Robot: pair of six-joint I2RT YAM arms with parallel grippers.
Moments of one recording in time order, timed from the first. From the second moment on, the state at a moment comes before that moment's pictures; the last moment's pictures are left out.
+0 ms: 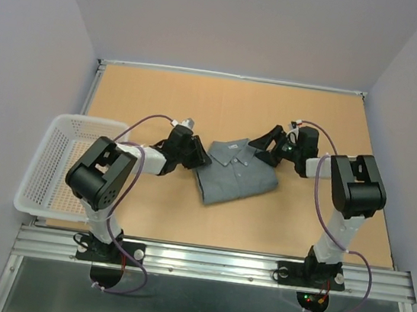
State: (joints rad) left arm -0.53 1.74 0.80 0.24 0.14 -0.84; right arm 0.14 1.89 0.87 0.48 -0.69 0.90
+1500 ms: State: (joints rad) left arm -0.75 1.33 0.62 -0.01 0.06 -0.80; right arm 0.01 1.13 0.36 0.28 -0.67 0.92
